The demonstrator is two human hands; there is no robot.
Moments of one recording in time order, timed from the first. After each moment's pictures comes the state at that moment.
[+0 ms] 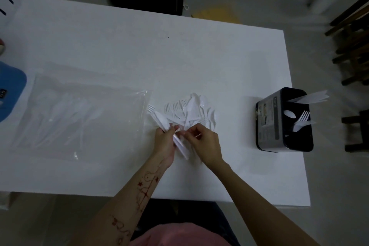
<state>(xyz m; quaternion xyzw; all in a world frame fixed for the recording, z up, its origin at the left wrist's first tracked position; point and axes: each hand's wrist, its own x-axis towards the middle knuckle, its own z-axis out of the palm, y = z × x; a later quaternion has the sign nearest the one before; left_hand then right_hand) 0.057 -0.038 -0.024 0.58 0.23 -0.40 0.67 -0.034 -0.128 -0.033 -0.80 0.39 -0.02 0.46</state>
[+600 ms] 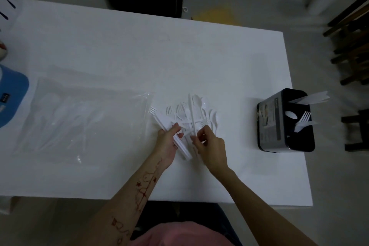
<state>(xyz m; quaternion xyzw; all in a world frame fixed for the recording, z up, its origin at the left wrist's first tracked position) 0.067 -0.032 -0.020 0.54 0.23 -0.46 0.67 -0.046 -0.123 -0.034 -0.82 0.40 -0.04 0.40</state>
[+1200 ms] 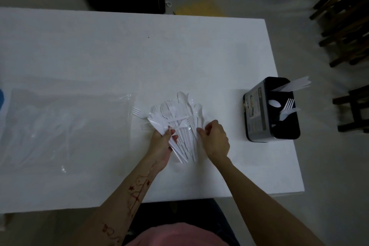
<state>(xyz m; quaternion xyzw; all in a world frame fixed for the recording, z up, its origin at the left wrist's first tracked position) 0.047 -0.048 -0.023 0.58 0.16 -0.48 0.64 -0.060 -0.164 -0.050 -0.77 0.55 0.01 0.33</state>
